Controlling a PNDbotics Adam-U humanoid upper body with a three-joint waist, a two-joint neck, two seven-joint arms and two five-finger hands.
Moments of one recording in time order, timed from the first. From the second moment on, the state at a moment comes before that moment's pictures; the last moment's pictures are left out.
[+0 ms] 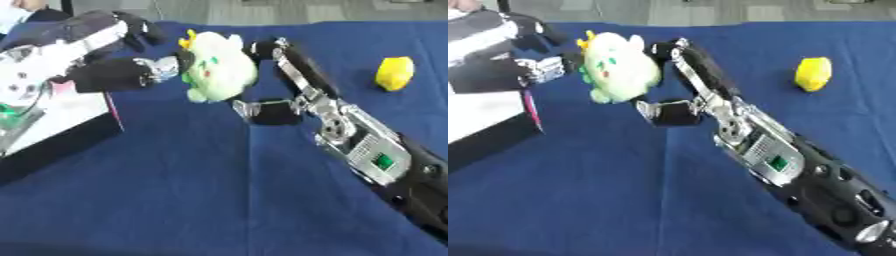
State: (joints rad) left arm -0.85 0.65 -0.58 -1.92 -0.42 0.67 -0.55; right arm -0.60 -0.53 0.59 -1.85 0.25 0.17 -0.17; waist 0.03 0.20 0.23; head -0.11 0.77
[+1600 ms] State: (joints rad) left arm -0.86 0.59 -0.60 -1.89 -0.26 0.64 -0.58; right arm -0.58 -0.57 0.60 -1.98 0.26 0.18 -0.12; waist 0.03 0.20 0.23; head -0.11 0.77
